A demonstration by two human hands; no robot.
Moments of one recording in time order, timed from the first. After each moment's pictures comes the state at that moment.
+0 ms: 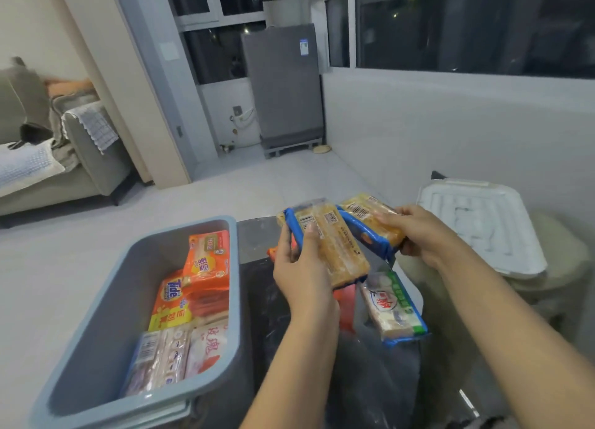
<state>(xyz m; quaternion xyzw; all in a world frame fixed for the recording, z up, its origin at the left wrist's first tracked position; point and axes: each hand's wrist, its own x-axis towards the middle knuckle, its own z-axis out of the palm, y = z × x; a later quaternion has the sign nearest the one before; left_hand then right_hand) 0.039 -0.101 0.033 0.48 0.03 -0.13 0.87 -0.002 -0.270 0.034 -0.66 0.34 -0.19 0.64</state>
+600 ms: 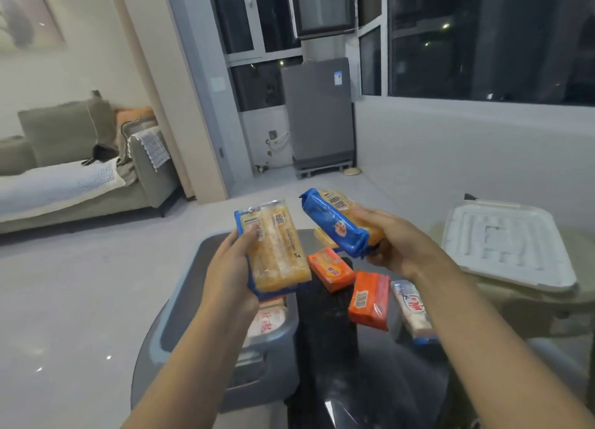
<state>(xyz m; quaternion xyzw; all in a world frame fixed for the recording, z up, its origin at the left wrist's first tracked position) 0.064 0.050 0.101 0.53 -0.03 -0.19 0.83 -0.003 -0.158 0.087 -0.60 0.15 -0.13 0.78</state>
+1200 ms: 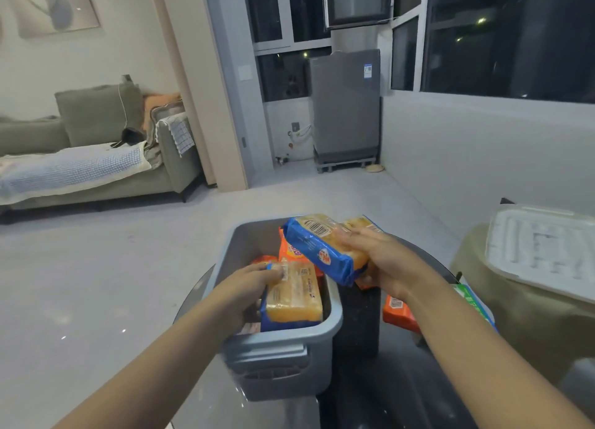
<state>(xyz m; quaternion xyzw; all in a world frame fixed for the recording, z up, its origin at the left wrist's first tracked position) 0.107 0.105 0.064 0.75 -0.04 -0.29 0.59 0.034 -0.090 0.070 -0.67 0.13 -0.05 0.73</state>
